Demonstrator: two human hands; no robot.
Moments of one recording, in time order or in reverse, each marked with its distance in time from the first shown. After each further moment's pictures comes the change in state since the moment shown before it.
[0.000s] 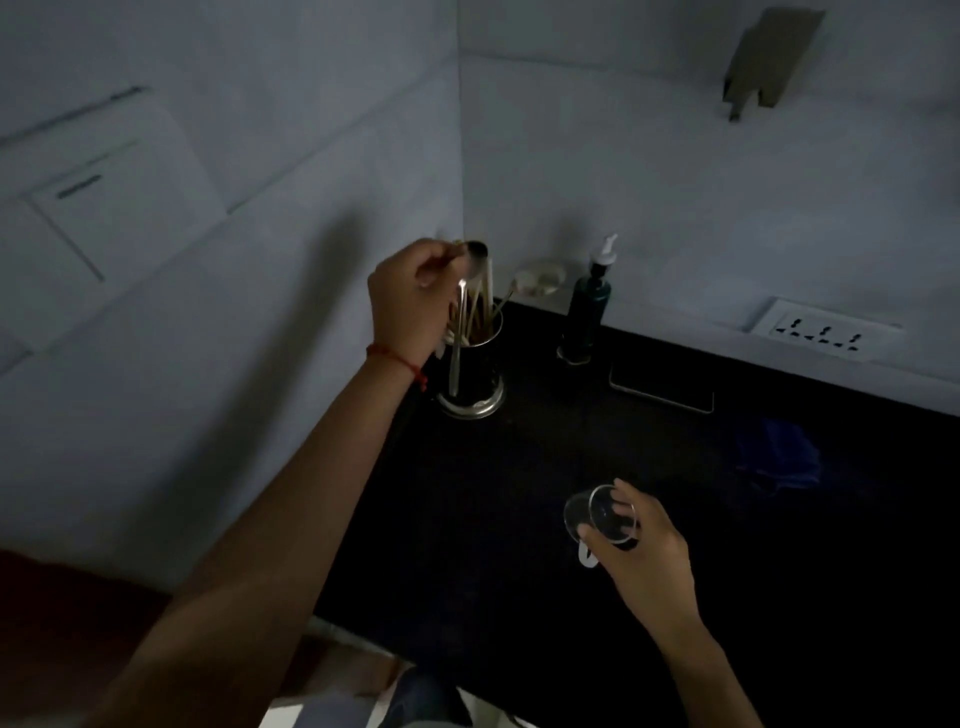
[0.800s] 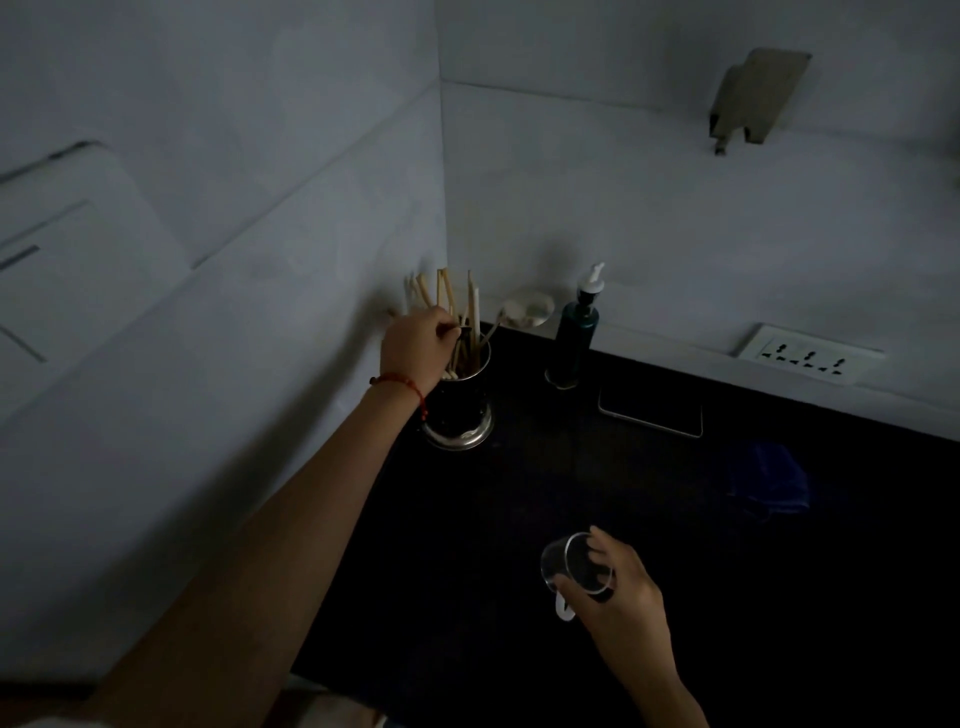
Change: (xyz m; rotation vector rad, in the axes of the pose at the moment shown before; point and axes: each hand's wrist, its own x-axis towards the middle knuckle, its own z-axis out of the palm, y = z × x) left_hand 0.034 -0.086 0.029 0.512 -0.240 0.049; right_hand 0.001 -0.002 0.020 0.027 -0.064 0.119
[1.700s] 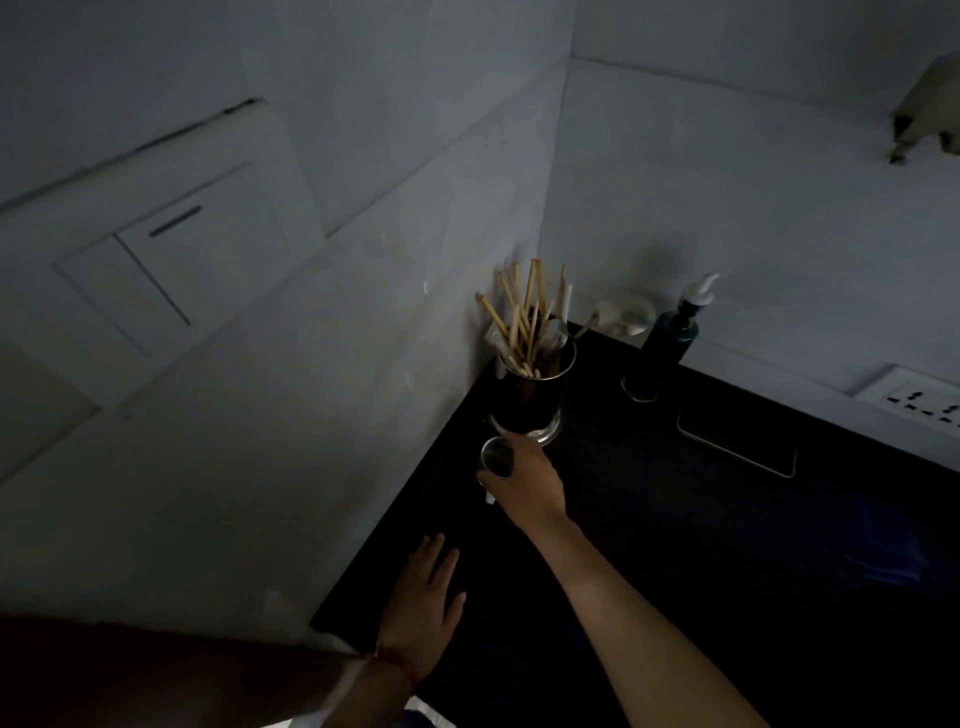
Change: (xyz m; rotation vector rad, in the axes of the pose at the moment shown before) left_hand -0.264 -0.103 0.023 0.378 -0.614 -0.249; right_hand 0.108 -0.087 0.135 -0.230 -0.298 -0.201
